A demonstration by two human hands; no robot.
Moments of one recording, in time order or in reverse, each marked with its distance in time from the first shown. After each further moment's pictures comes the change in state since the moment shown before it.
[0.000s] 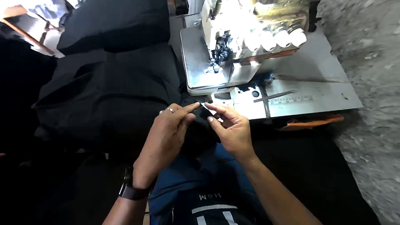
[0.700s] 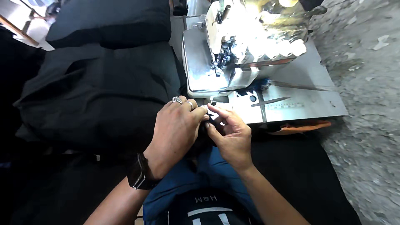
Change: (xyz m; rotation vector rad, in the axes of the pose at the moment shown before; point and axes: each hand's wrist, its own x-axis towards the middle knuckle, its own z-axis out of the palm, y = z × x) left_hand 0.032 0.001 0.012 0.455 -0.006 0.289; right_hand -0.003 -0.003 0.011 -0.092 0.058 -0.128
